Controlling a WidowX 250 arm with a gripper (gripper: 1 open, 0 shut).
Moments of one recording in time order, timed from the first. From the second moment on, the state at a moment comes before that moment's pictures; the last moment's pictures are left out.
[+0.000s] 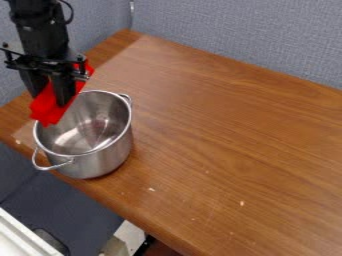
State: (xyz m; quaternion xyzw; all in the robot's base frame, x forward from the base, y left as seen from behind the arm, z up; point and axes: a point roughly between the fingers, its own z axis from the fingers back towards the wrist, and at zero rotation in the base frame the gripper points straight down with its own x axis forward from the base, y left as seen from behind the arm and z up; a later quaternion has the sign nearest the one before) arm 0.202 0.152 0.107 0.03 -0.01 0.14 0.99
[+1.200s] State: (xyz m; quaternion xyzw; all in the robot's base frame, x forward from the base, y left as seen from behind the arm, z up) arm 0.213 0.155 0.070 0.02 -0.01 0.13 0.99
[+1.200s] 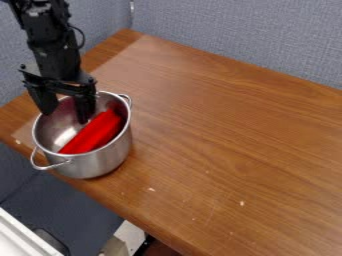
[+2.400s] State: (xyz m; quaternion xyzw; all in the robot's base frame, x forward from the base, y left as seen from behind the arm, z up) arm 0.211 0.150 0.048 0.01 0.00 0.13 0.99
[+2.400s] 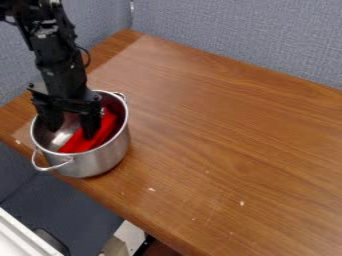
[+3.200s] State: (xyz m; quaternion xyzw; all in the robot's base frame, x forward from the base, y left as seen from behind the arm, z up) arm 0.214 0.151 0.045 0.01 -0.01 0.12 0.99
